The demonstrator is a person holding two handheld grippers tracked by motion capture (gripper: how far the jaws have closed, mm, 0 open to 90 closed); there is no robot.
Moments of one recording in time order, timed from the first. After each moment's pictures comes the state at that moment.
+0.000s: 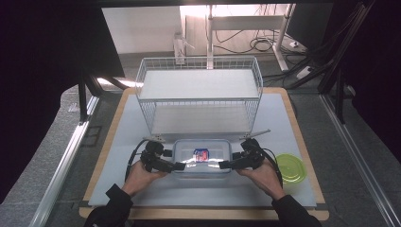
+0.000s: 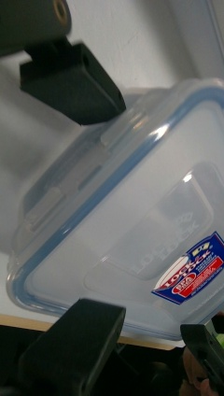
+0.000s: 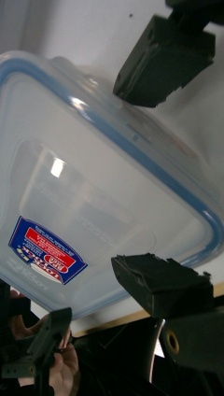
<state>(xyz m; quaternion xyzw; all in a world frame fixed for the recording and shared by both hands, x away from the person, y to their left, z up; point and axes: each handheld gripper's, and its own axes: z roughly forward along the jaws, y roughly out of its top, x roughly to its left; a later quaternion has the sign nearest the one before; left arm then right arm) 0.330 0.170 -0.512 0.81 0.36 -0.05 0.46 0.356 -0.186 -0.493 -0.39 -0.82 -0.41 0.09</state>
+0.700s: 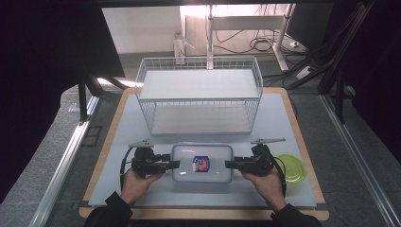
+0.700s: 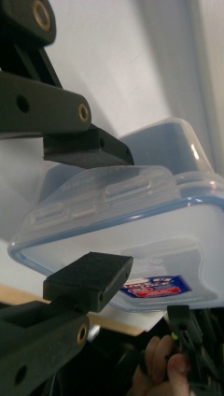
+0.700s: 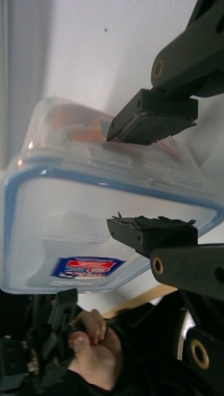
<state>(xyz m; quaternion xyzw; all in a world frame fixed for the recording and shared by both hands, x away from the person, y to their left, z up) 0.303 0.182 -0.502 0.76 0.40 -0.02 0.51 0.326 -0.203 -0.483 -0.43 -0.77 -0.47 0.07</state>
